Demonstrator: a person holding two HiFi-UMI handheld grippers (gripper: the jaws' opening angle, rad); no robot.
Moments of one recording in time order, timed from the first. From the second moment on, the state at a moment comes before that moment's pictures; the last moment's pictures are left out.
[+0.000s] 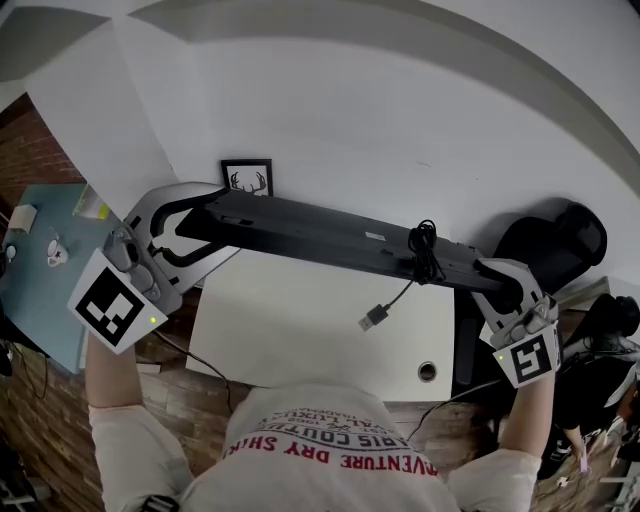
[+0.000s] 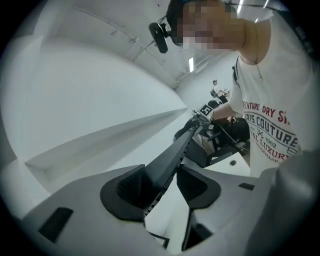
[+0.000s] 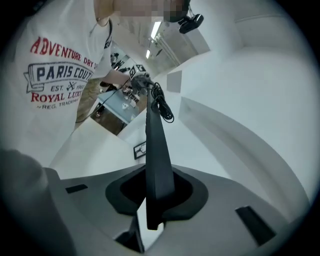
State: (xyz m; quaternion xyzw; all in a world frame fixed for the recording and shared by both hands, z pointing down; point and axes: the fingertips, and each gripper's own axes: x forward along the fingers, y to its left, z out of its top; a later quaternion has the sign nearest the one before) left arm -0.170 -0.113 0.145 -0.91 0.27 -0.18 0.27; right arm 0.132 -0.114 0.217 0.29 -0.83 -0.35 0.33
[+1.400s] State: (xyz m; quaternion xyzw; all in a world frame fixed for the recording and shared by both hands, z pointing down) left arm -0.125 -0.141 0.192 -0.87 0.29 -0.22 0.34; right arm 0.165 -0.185 0.292 0.35 -0.76 -0.30 0.45
